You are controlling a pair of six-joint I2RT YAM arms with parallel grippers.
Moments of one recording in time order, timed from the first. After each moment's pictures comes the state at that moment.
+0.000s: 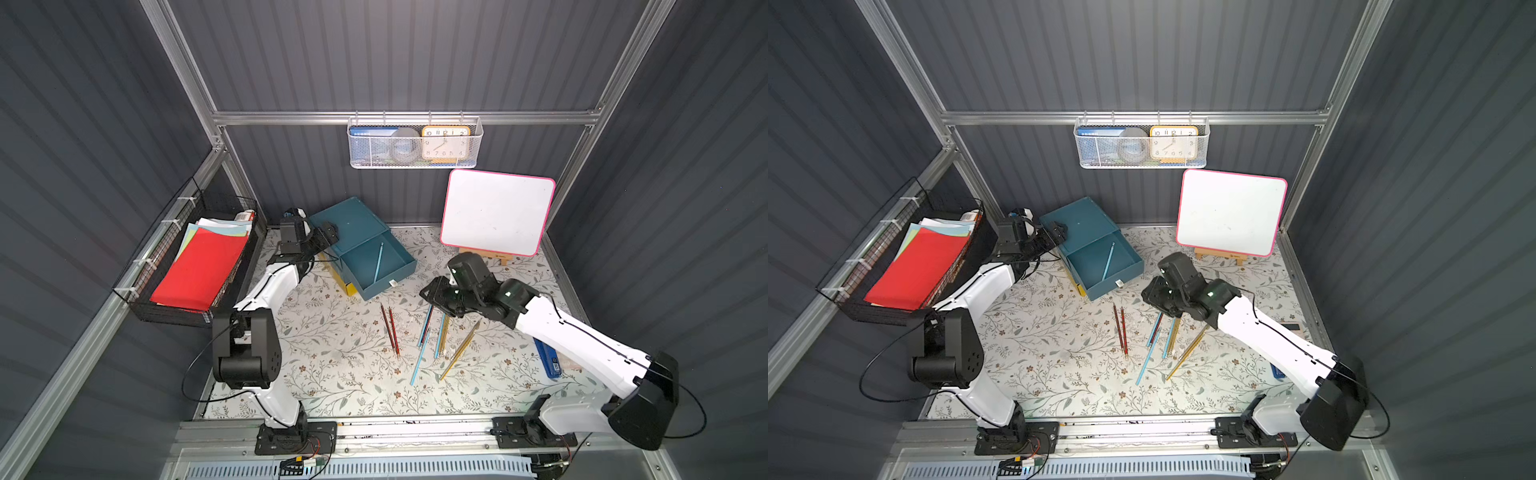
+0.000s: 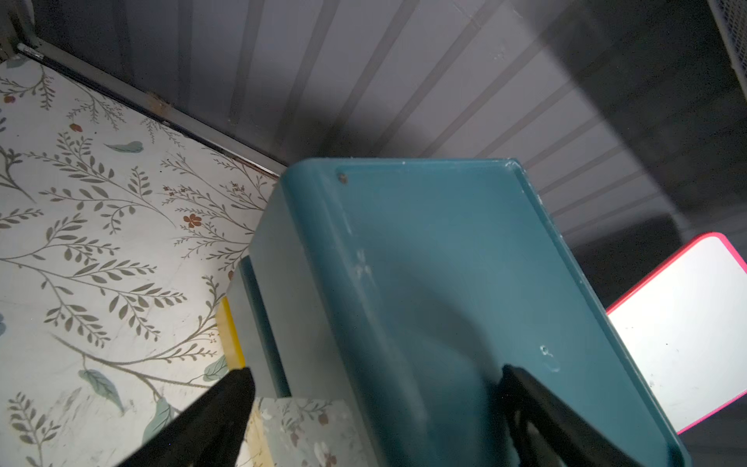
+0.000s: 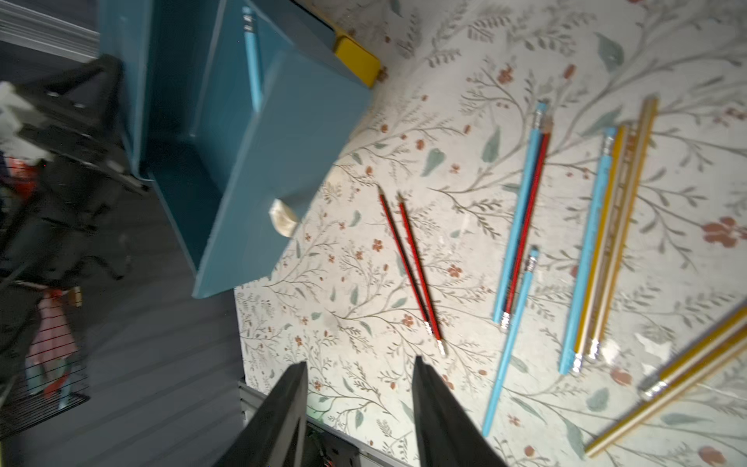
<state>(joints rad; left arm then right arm) 0.02 1.72 1.29 -0.03 0.21 -0.54 0.72 1.33 1.15 -0.64 -0.07 1.09</state>
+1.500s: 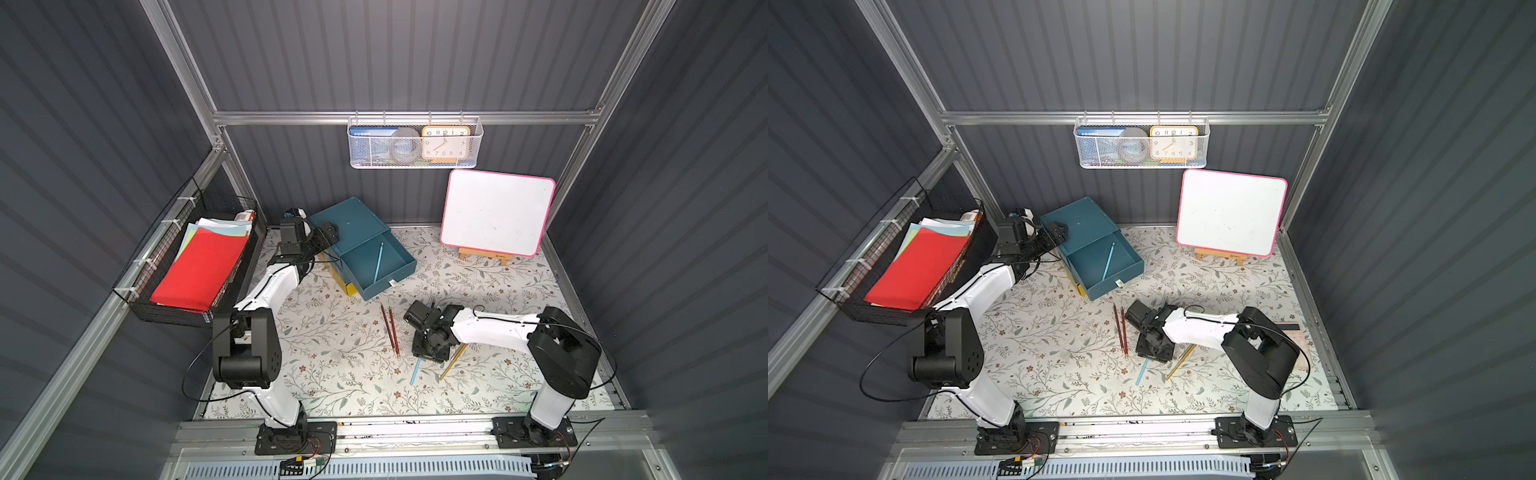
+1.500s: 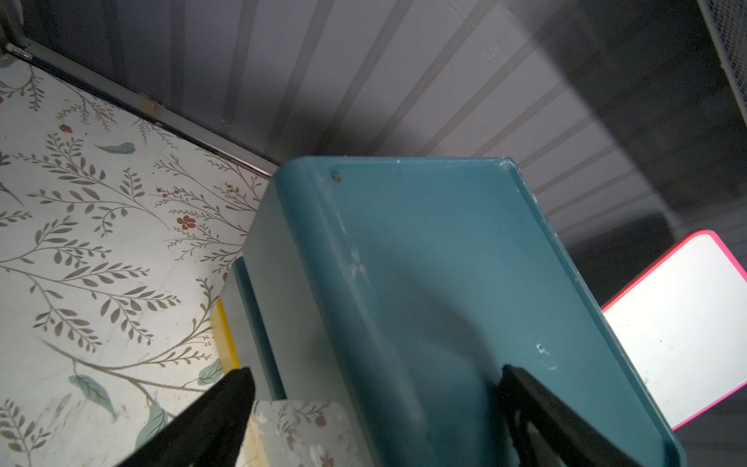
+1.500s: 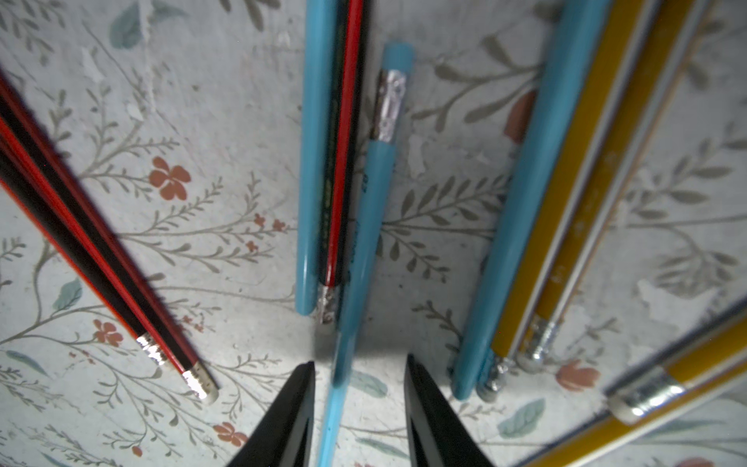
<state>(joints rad) 0.02 1.72 1.28 0.00 0.22 -0.54 0.89 1.76 1.05 -0.67 -0.03 1.12</state>
